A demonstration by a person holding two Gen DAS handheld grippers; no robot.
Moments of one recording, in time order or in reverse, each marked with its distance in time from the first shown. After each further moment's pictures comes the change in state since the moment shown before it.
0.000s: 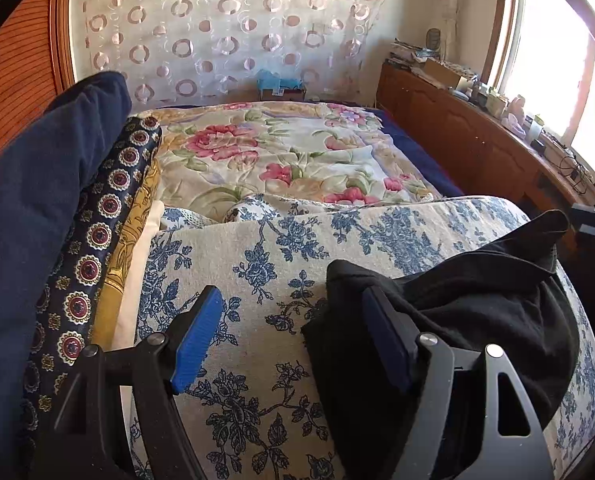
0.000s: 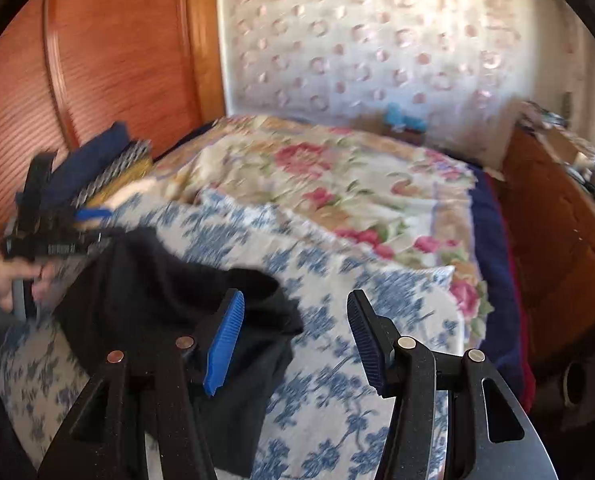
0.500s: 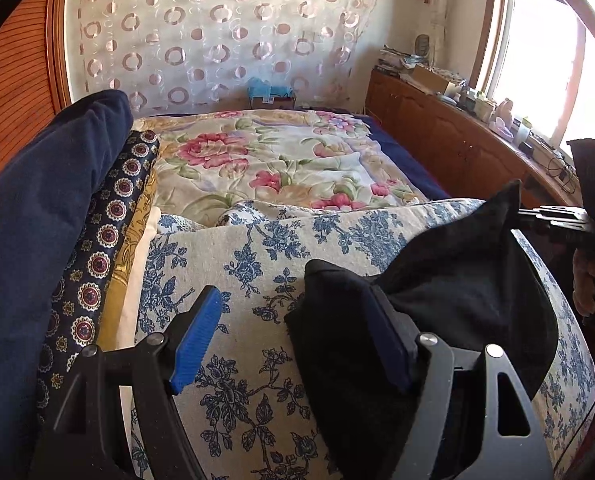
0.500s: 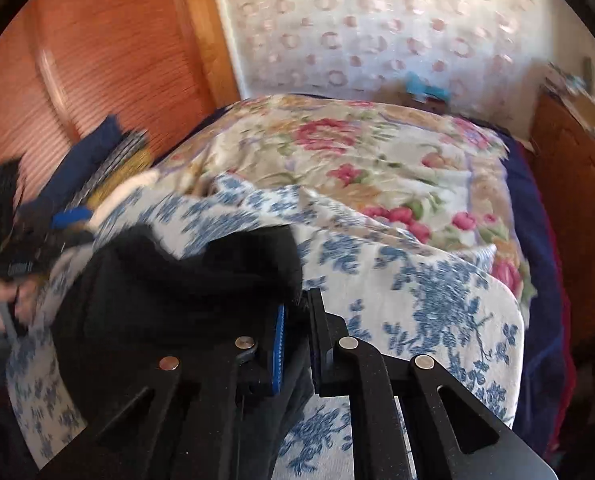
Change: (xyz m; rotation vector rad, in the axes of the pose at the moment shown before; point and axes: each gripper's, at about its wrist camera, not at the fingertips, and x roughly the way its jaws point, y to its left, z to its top) left arm -0.017 -0.006 -0.003 0.007 -0.019 -0.030; right arm 0.057 -0.040 0.010 0.182 0.016 0.093
